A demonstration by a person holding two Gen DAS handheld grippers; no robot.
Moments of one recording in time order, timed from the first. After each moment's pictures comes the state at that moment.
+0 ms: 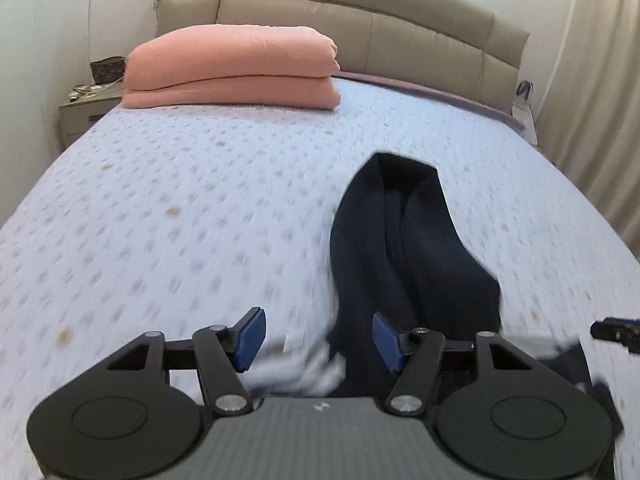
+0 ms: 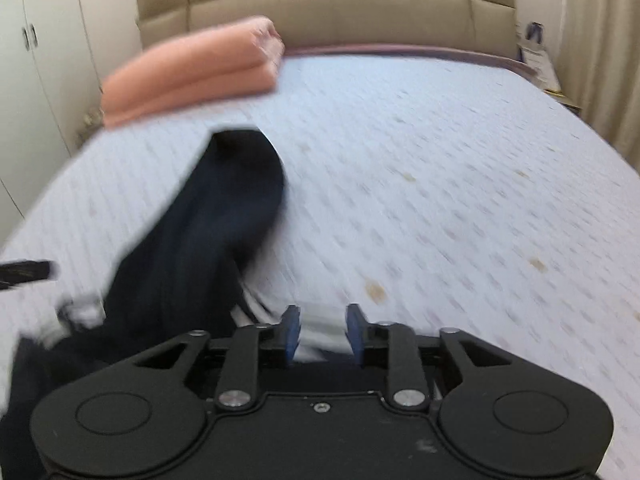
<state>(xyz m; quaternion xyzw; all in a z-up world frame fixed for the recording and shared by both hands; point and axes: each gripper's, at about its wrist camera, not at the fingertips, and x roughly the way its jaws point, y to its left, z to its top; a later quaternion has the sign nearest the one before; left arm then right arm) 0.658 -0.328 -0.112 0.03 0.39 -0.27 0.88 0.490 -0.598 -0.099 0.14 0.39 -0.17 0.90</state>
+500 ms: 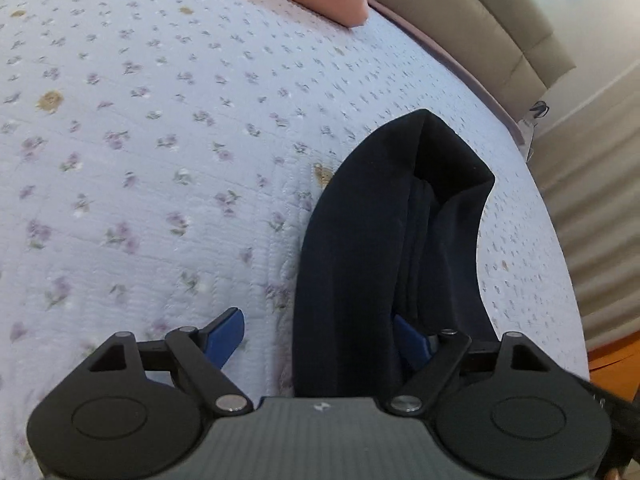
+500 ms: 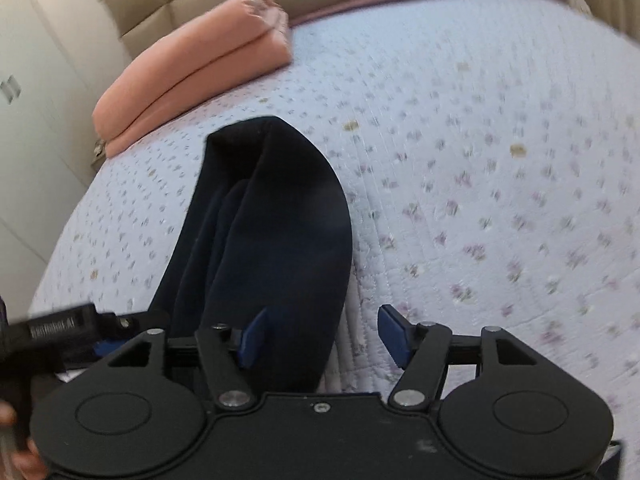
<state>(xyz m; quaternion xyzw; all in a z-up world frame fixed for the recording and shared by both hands) 0.787 -0.389 -0.220 -0.12 0.53 -0.30 0.78 0.619 -0.632 -0.171 0.27 0.41 -0.13 0.86</state>
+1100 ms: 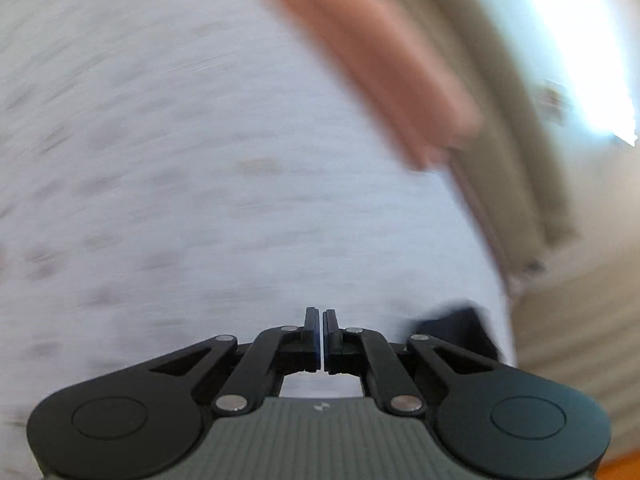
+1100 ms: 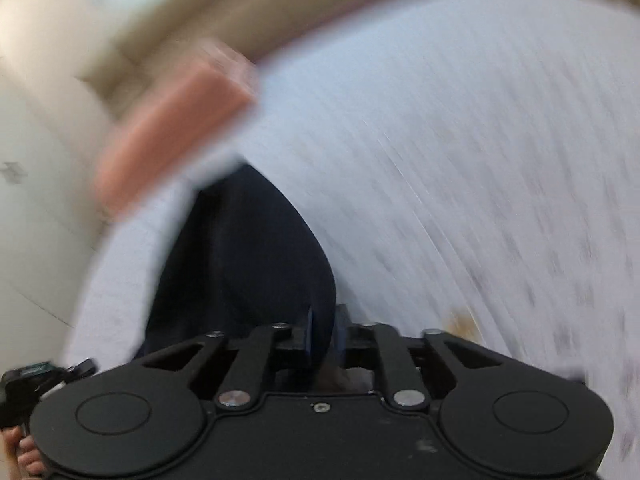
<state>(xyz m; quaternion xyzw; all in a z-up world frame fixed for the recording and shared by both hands) 0.791 -0.213 -0.229 -0.33 0.48 -0.19 0.79 0.546 -0.666 -0.192 0.36 0.37 -0.16 0.84</state>
